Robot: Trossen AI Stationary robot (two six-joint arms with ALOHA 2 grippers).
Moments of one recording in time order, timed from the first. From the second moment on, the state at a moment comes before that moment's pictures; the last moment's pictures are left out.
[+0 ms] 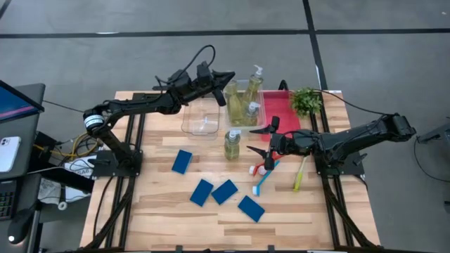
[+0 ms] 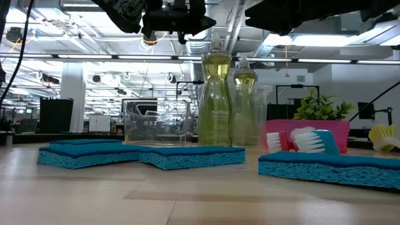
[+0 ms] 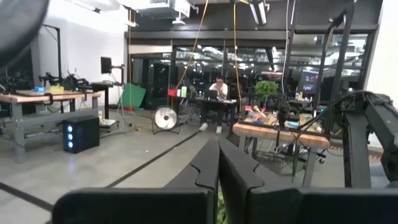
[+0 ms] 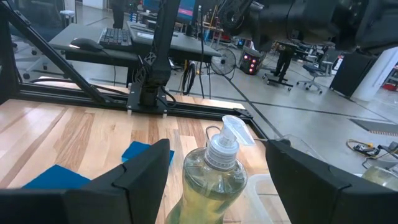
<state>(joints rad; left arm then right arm) 0.44 1.63 1.15 0.71 0.08 -0.04 0.13 0.92 0.54 0.40 0.37 -0.19</state>
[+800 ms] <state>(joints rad) 0.43 1.35 0.91 0.62 0.28 0.02 0.13 0.92 0.54 0.40 0.37 -0.19</state>
